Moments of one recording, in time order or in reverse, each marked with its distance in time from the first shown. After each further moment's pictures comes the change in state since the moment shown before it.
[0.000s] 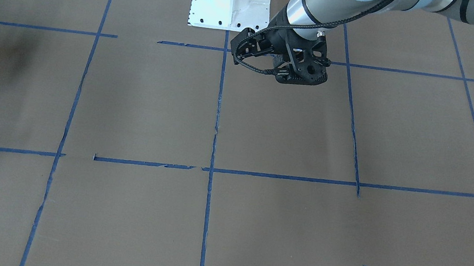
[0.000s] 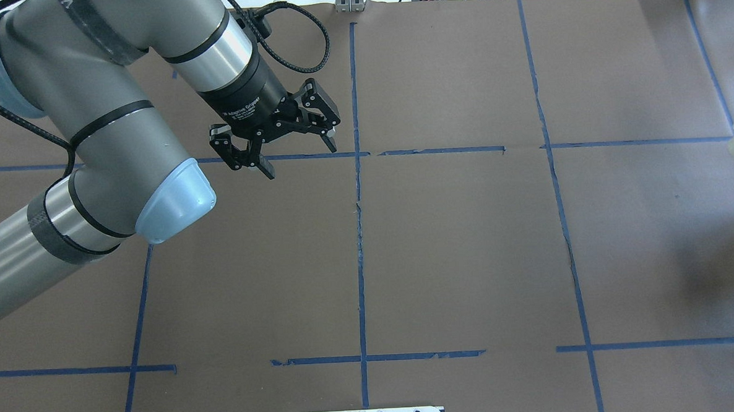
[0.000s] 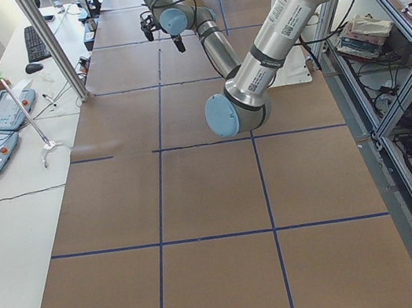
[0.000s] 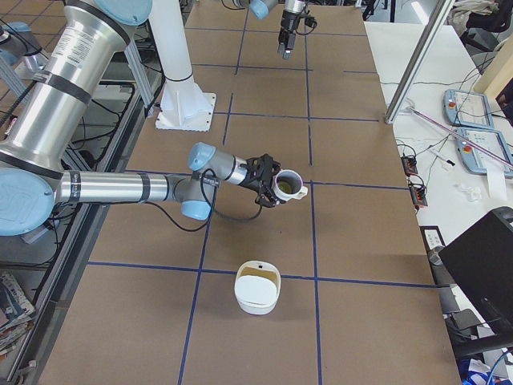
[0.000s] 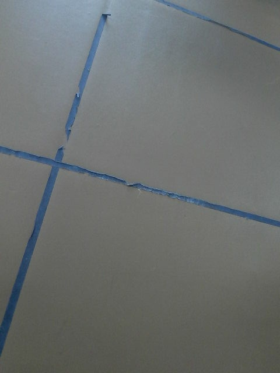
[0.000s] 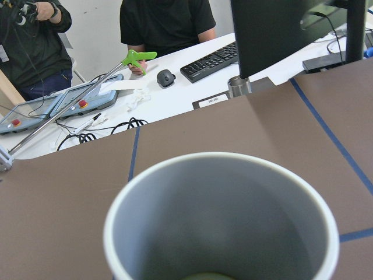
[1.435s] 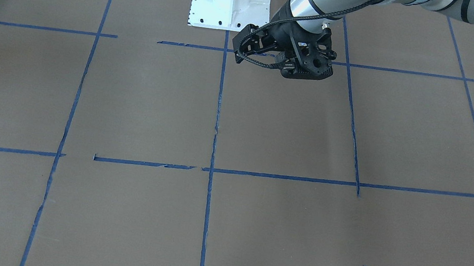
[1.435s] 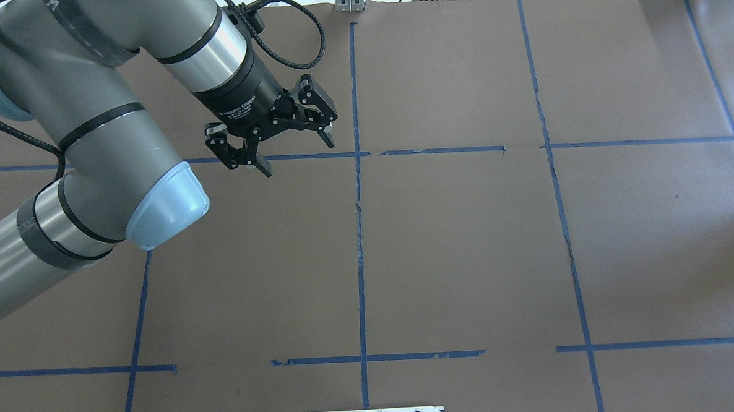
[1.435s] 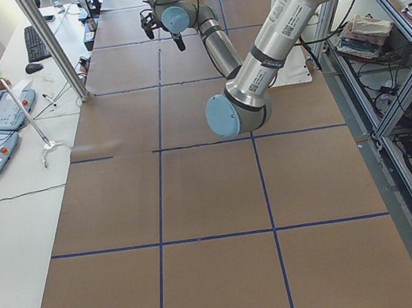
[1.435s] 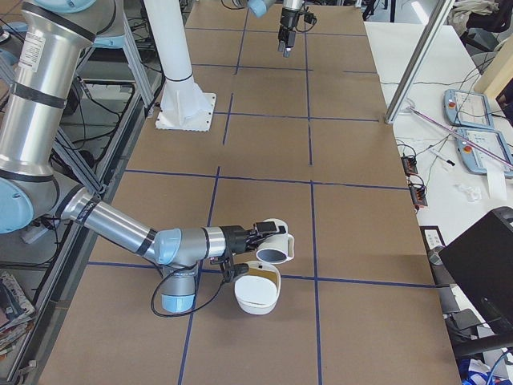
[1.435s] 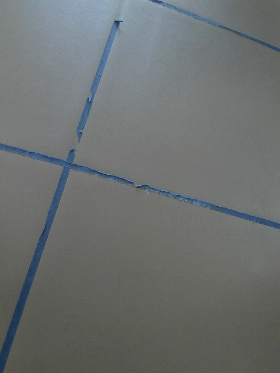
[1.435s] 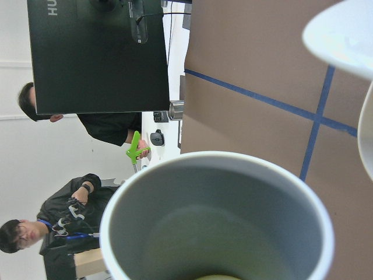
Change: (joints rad) left arm 0.000 0.008 -0.033 0.000 0.031 -0.038; right arm 0.438 0.152 -0.505 0.645 0.408 1.086
